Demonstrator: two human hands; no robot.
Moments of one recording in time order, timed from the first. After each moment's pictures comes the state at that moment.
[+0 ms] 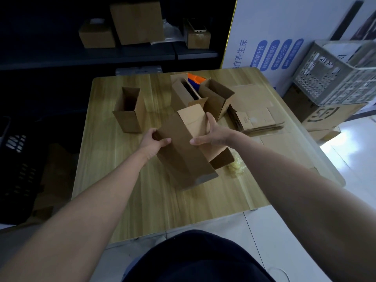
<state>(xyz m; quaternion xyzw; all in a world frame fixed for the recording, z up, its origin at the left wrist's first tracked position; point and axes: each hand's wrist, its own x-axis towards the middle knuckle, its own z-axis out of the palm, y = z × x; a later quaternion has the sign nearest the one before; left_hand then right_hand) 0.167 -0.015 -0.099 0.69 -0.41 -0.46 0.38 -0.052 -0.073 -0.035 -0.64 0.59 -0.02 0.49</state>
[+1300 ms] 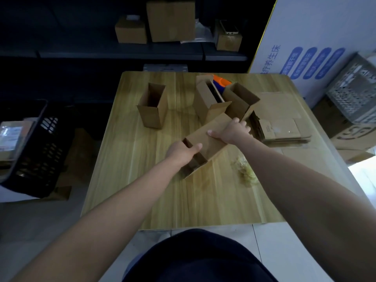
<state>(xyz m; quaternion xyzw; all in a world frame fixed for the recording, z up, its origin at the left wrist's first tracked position) 0.113 0.020 -0.052 0.78 -0.35 -0.46 0.26 -0.026 -0.099 -0.051 -0.63 0.74 0.02 0.23</state>
